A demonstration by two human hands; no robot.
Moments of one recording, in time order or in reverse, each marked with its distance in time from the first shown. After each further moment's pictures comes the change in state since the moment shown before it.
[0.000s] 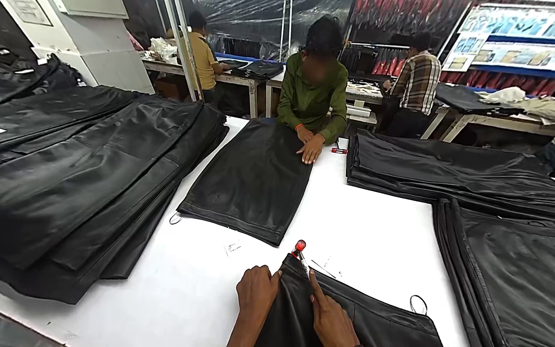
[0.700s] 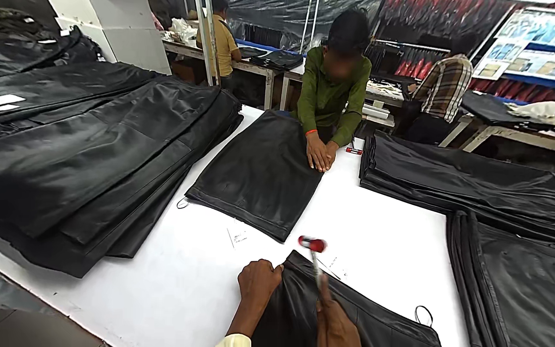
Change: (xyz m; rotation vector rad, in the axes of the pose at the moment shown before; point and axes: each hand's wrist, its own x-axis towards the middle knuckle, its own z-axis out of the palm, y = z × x) left_hand 0.011 -0.006 -0.001 -0.042 -0.048 -0.070; right_hand -0.038 -0.012 -0.008 0.129 0.423 -0.265
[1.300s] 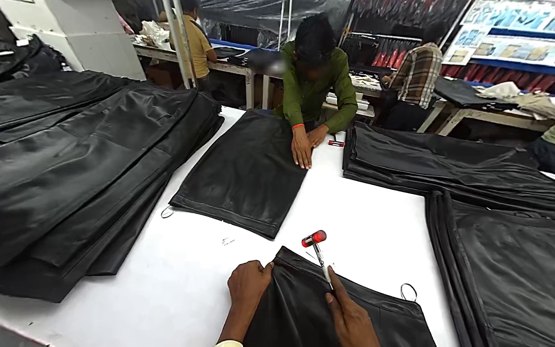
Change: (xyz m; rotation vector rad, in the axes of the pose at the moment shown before) left_hand -0.002 -0.004 0.010 -0.038 0.083 0.040; right_hand -0.007 0.039 -0.023 0.180 0.004 0.117
